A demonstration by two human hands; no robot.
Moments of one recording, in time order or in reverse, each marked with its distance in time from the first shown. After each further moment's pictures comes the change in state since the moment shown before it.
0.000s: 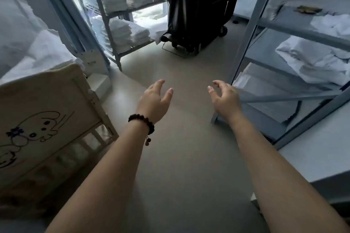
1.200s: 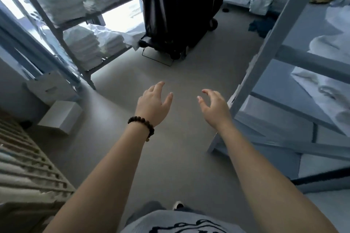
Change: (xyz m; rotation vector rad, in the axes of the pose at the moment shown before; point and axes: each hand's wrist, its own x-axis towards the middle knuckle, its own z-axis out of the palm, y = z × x) left_hand 0.447 0.015 0.159 0.156 -0.163 0.043; right_hand 0.421 0.127 0.086 -0.011 -0.087 0.128
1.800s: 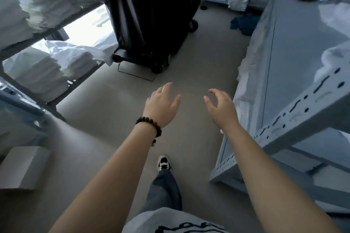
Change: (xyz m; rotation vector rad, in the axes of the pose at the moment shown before) left_hand 0.314 -0.006 0.081 -0.038 -0.148 0.136; right_hand 0.281 0.062 0.027 -0.020 0.141 0.144
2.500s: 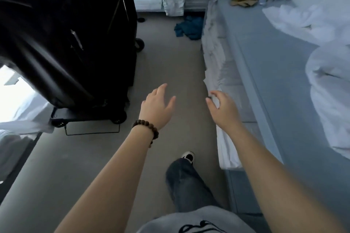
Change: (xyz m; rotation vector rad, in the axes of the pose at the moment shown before) left_hand 0.419 0.020 0.018 -0.054 -0.234 0.295; right_hand 0.335 0.017 0.000 -0.038 0.297 0.296
